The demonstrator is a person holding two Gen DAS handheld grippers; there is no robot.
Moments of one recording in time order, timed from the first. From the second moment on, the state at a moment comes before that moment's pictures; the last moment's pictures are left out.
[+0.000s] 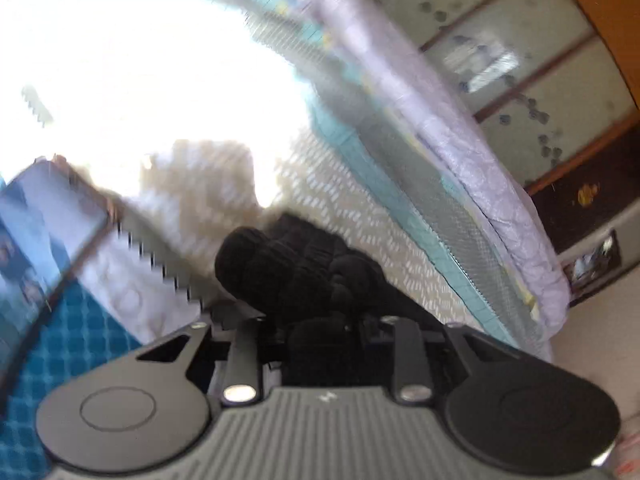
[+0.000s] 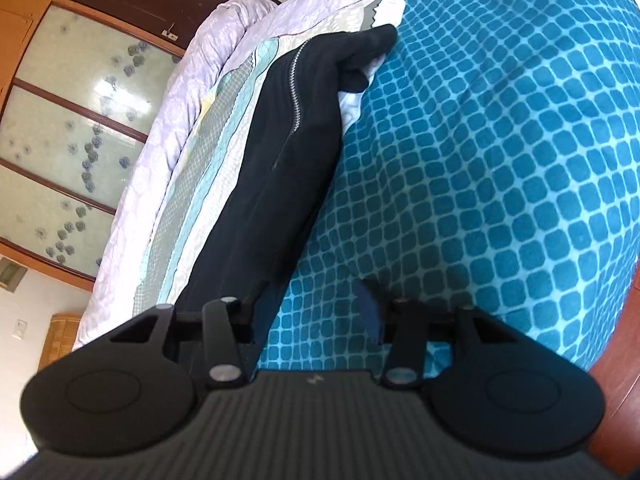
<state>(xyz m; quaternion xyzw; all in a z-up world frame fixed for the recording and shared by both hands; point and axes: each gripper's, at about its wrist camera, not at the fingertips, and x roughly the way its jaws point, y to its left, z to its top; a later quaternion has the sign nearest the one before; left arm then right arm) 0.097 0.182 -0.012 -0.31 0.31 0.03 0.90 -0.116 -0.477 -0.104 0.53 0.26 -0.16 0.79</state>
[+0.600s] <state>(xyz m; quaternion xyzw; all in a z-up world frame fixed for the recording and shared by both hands) 0.025 0.190 0.031 -0.25 0.31 0.15 0.91 -0.123 -0.516 -0.101 0.54 0.20 -0.15 0.81</state>
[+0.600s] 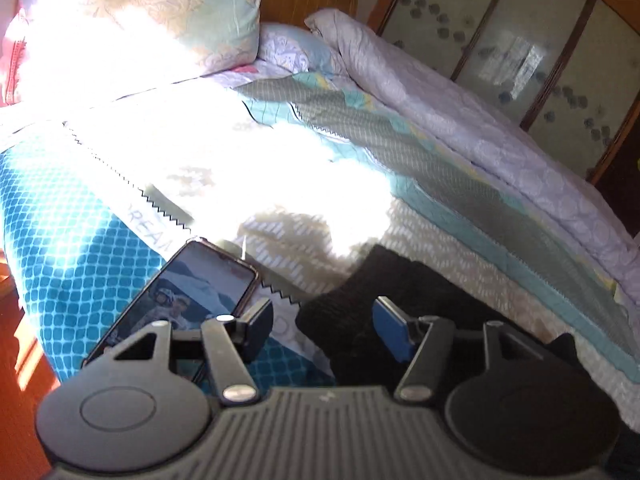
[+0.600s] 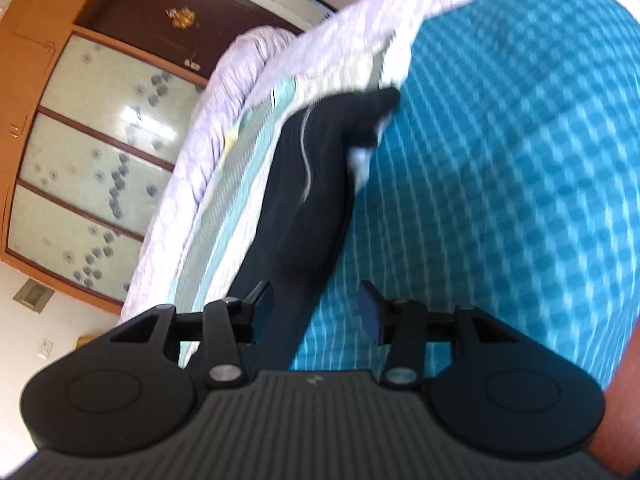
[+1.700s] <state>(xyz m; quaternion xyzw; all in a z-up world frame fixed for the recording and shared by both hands) 0.060 0.095 0.017 -0.24 0.38 -0.03 0.89 0.007 -0.407 -0.002 0.08 0.23 -0.01 0.97</state>
